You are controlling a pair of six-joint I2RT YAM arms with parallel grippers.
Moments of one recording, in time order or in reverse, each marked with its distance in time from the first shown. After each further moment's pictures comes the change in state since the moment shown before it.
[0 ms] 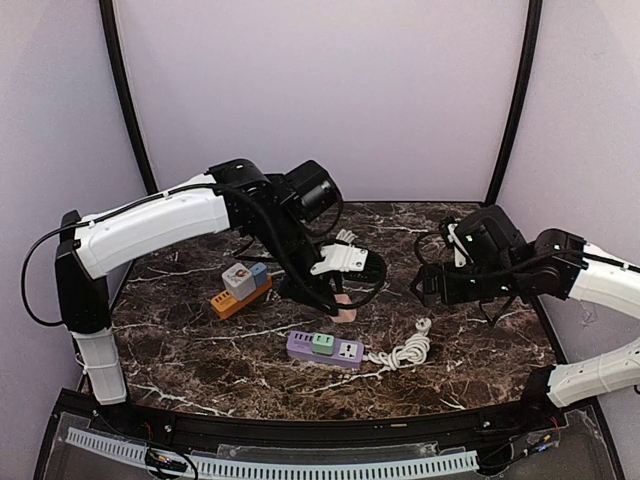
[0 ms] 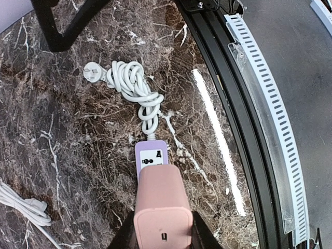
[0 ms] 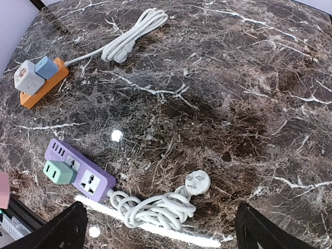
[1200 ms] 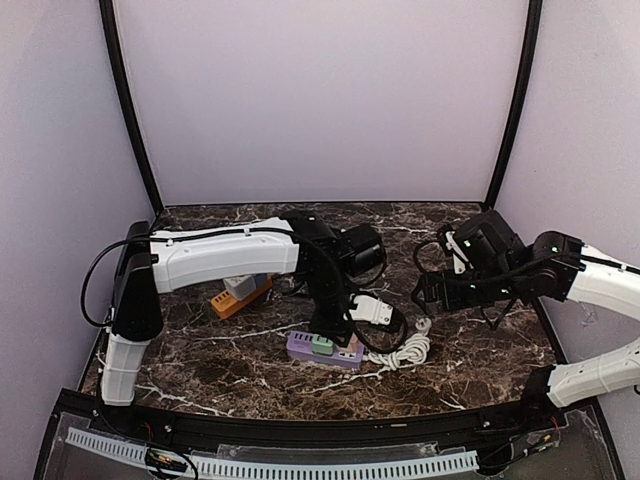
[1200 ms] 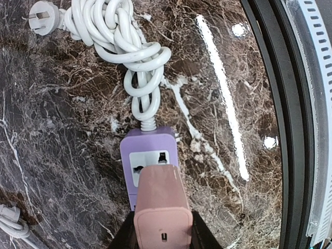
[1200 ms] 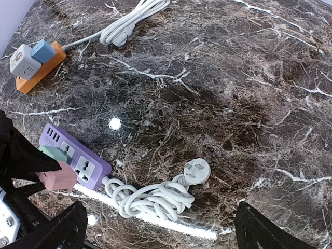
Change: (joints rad) left arm -0.092 0.275 0.057 -0.006 -0.225 -0.039; right arm -0.006 0.000 -0.020 -0.029 -0.046 -0.015
